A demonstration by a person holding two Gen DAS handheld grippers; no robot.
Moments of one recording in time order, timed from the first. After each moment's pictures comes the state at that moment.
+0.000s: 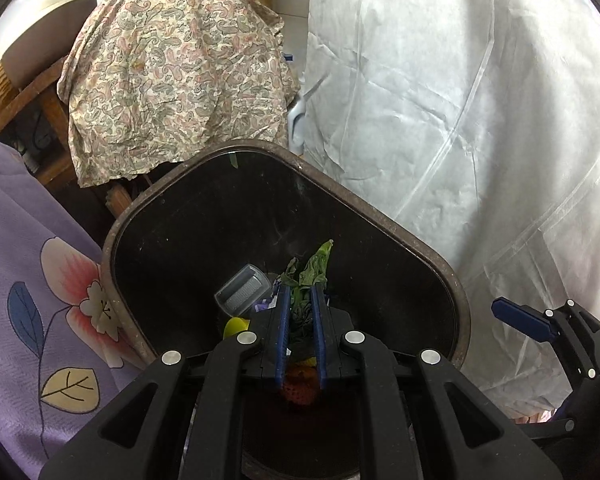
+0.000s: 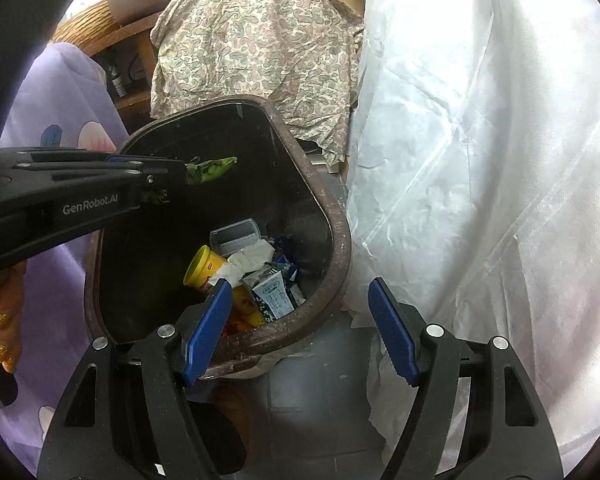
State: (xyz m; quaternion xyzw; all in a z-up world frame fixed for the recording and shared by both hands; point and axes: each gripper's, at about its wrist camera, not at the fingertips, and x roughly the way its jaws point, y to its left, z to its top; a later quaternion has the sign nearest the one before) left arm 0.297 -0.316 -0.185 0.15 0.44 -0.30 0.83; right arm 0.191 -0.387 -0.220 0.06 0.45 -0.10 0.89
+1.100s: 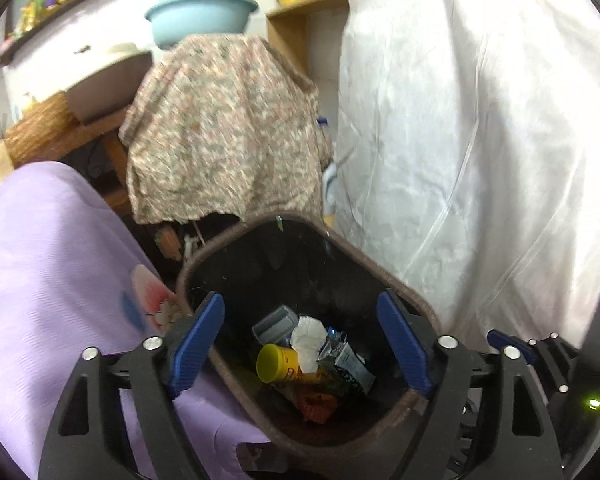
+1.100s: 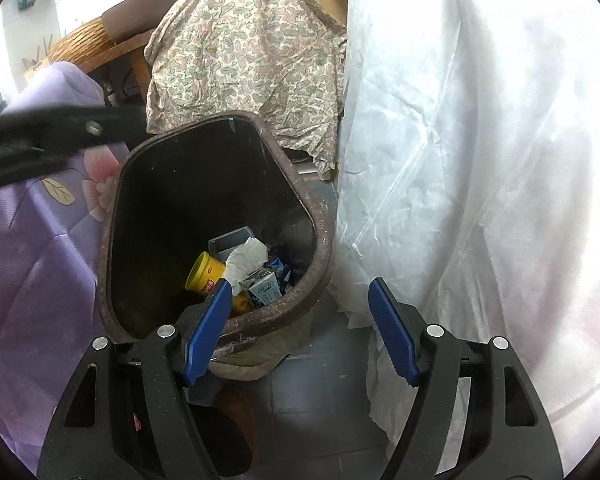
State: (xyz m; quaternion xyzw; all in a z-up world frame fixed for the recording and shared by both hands) left arm 0.244 -0.285 -0.107 0.12 0.34 -0.24 0.90; right arm 0.169 -0.387 -0.198 0.08 0.42 -0.12 0.89
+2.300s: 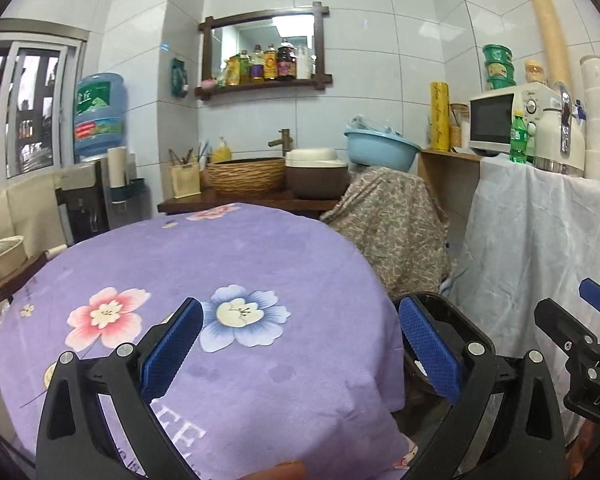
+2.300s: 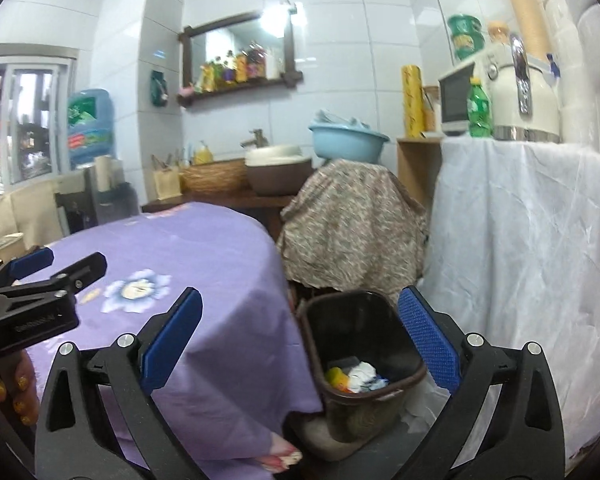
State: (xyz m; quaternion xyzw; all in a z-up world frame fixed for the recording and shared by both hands) left arm 0.041 -0.047 0.015 0.02 0.16 -0.02 0.99; right arm 0.004 -0.219 0.007 0.04 0.16 0.00 0.99
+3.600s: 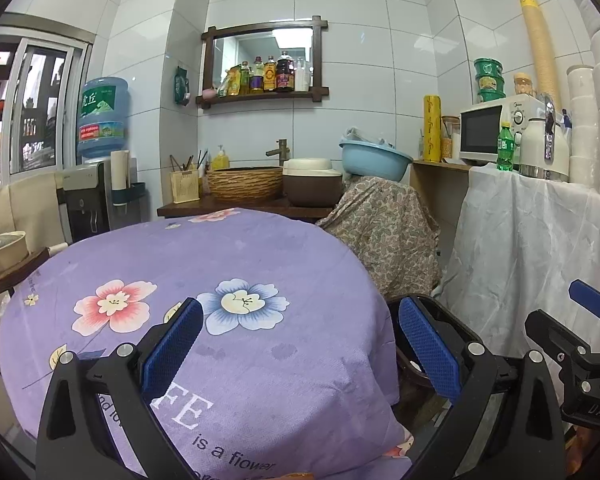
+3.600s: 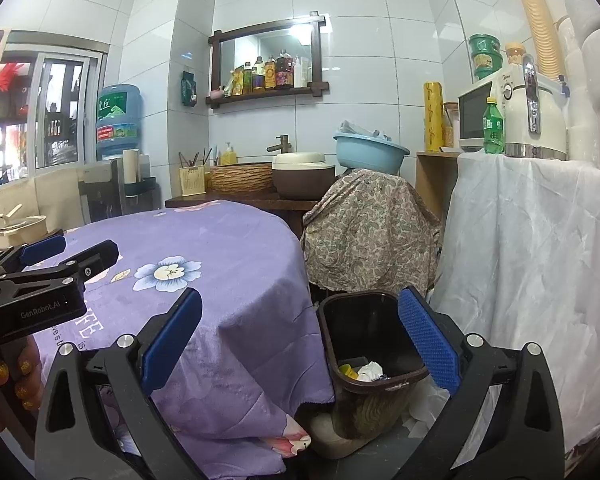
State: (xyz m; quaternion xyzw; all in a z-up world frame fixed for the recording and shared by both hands) left arm 0.005 -0.033 0.006 0.01 0.14 -0.04 0.99; right arm -0.041 -0.199 0.005 0.01 0.15 0.04 0.99
